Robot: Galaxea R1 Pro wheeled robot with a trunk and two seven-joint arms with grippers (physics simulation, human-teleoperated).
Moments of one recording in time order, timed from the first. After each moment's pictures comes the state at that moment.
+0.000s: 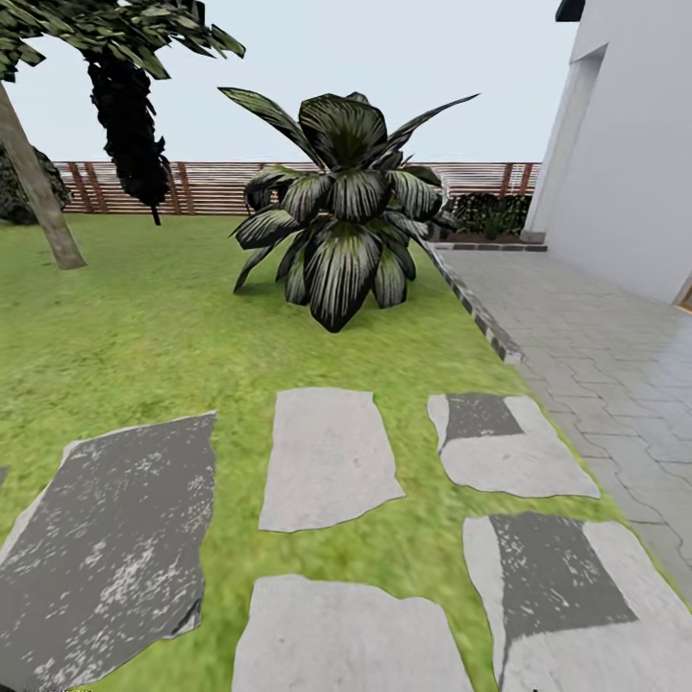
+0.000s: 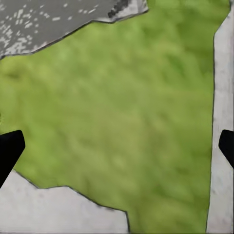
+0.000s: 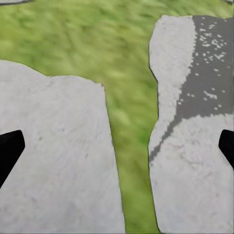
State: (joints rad) left arm -0.15 0.08 0.02 -0.31 0.09 -0.29 0.20; right arm -0.09 -0.08 0.00 -0.48 0.00 -0.49 0.01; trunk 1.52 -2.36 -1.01
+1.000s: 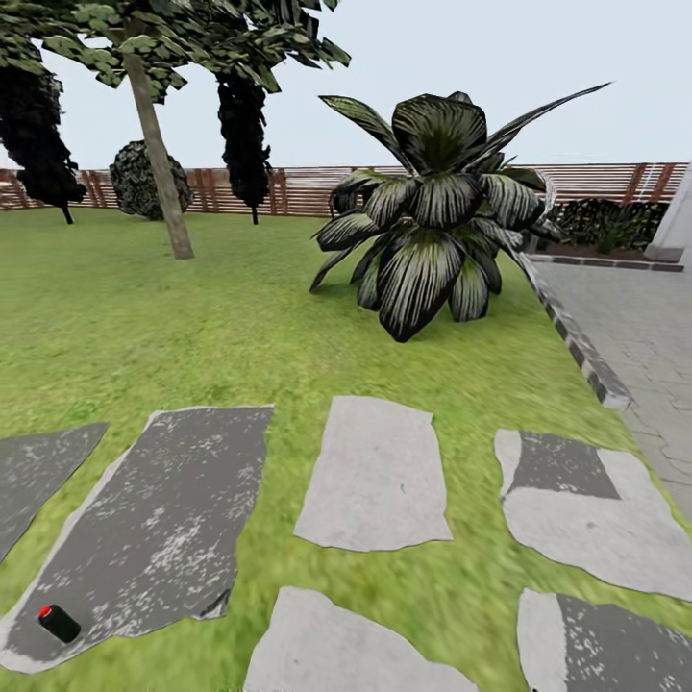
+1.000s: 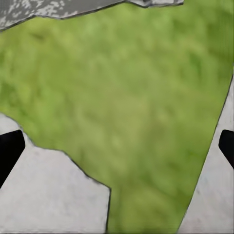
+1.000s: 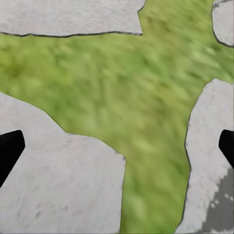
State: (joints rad) left arm -0.15 0.08 0.02 -0.31 0.09 -0.29 0.20; right arm -0.09 -0.08 0.00 -0.48 0.00 -0.49 0.01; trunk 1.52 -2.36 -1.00
